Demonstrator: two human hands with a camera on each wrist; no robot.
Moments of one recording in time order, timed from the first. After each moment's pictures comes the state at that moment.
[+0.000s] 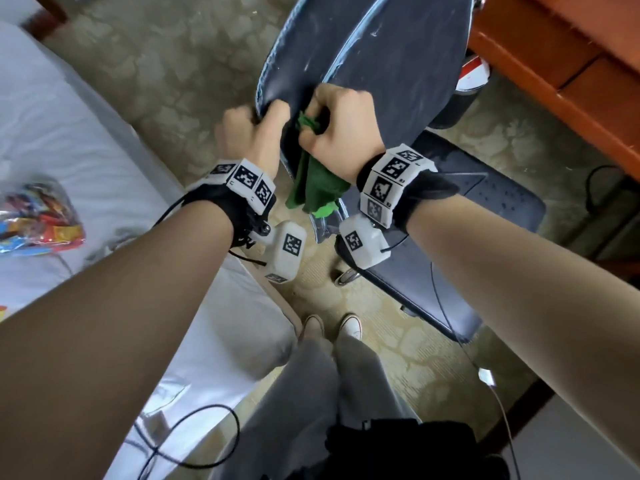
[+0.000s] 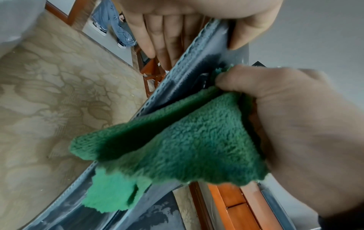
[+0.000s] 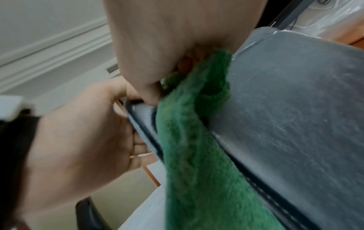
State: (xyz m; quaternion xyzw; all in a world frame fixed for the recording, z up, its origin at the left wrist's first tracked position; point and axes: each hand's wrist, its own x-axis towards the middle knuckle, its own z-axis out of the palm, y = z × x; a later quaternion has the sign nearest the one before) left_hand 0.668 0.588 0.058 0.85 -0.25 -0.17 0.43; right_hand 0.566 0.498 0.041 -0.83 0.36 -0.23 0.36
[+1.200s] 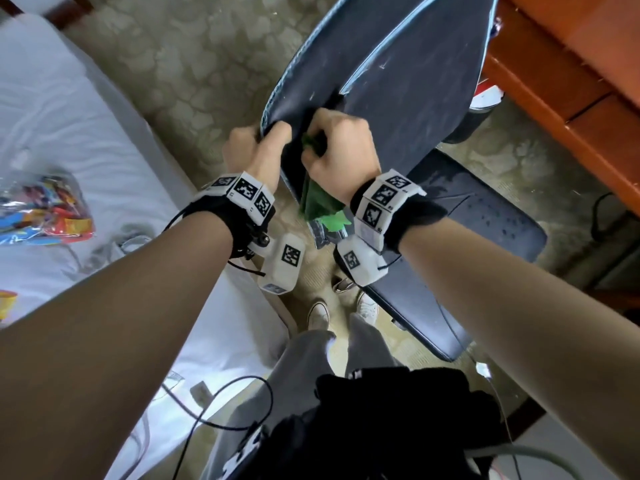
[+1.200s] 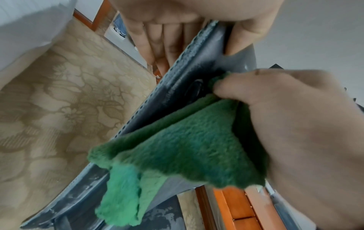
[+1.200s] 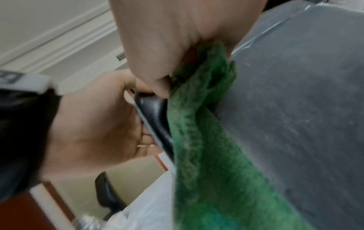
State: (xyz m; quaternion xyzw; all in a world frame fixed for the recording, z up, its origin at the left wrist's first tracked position) left_hand 0.667 0.572 0.077 0.86 -0.16 -0.23 0.42; right_hand 0.572 0.486 0.045 -0.86 0.32 -0.22 0.32
